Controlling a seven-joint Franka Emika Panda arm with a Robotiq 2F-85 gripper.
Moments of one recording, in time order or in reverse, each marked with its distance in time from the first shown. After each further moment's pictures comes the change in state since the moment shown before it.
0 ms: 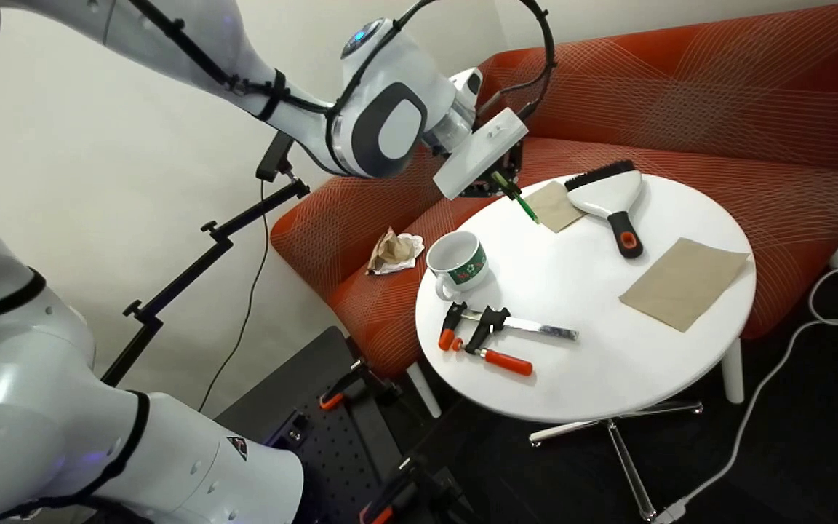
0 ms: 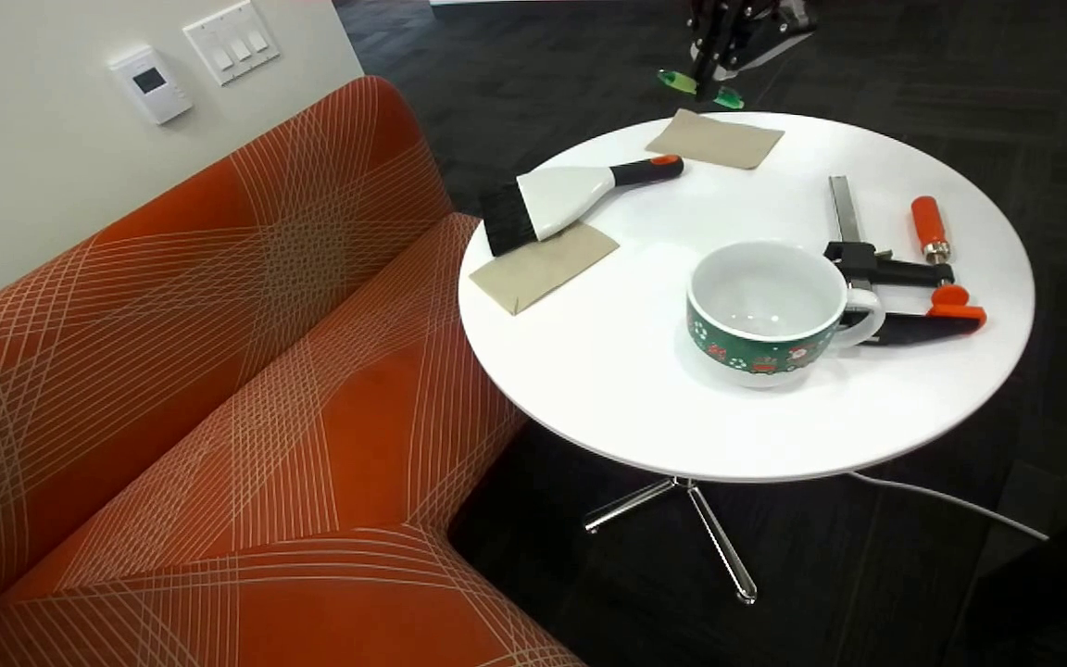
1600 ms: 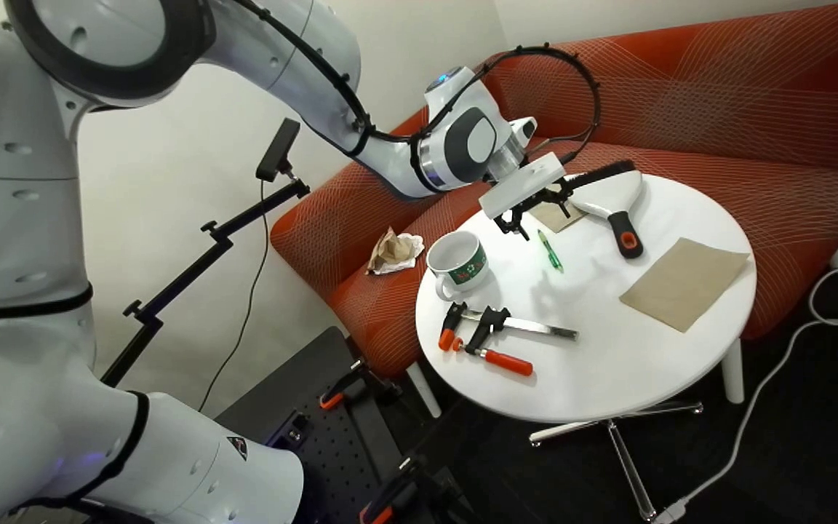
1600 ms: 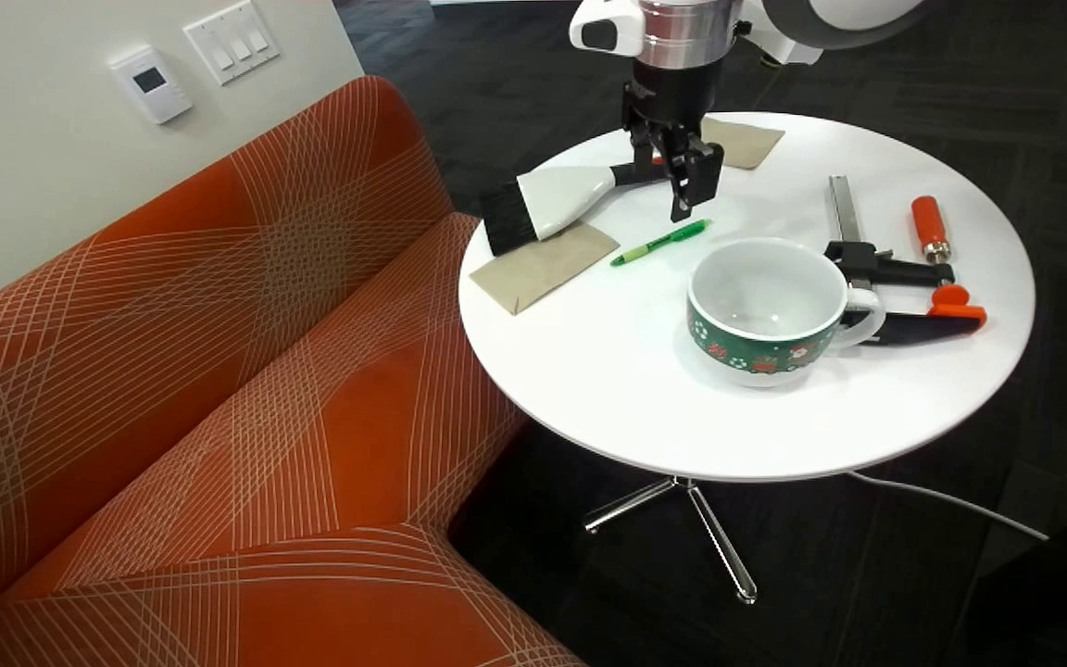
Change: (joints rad) arm -0.021 0.401 0.022 0.412 -0.301 -0.219 0.402
